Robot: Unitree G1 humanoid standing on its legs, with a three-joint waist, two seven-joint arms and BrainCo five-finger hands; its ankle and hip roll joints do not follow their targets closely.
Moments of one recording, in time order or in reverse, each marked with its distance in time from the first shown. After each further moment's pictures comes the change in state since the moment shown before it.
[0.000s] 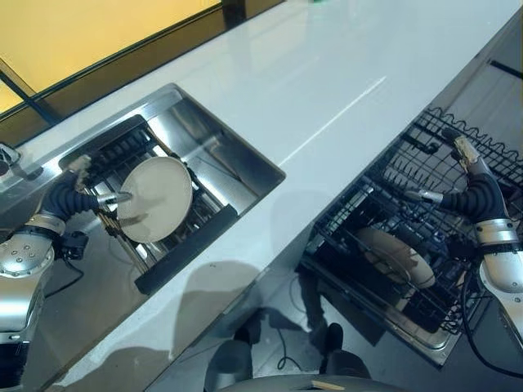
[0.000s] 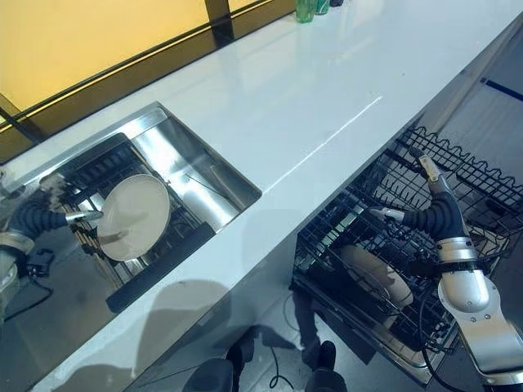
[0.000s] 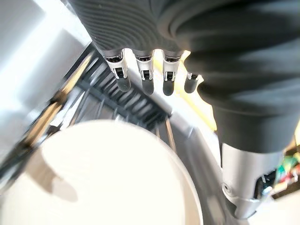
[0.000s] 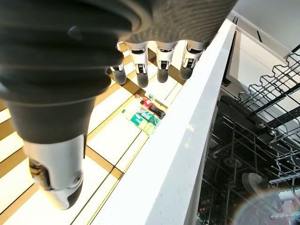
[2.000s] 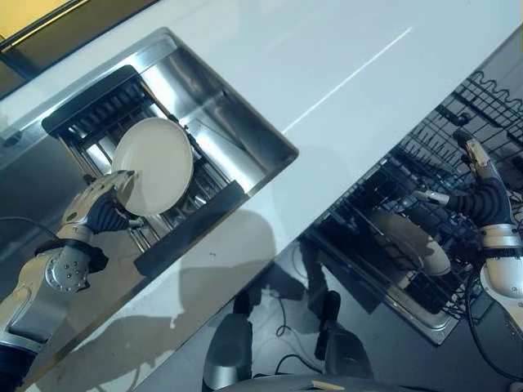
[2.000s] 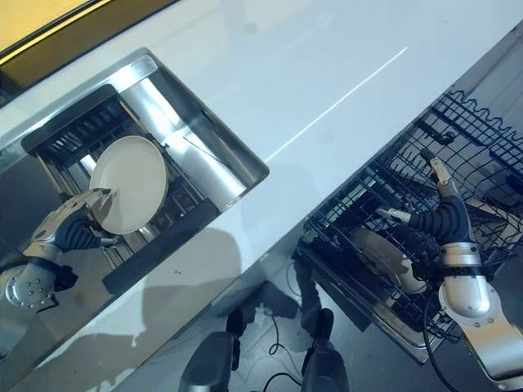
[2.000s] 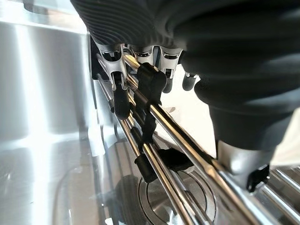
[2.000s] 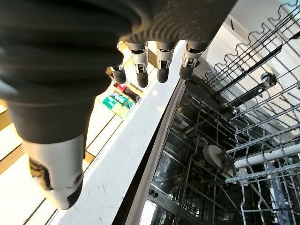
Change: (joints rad) left arm 0.017 0.126 -0.279 0.006 0.552 -0.143 0.243; right arm 0.048 -0.095 0.055 0.001 0.056 -0.025 -0.173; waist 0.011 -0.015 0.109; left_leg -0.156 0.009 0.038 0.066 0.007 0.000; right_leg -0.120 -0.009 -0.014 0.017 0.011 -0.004
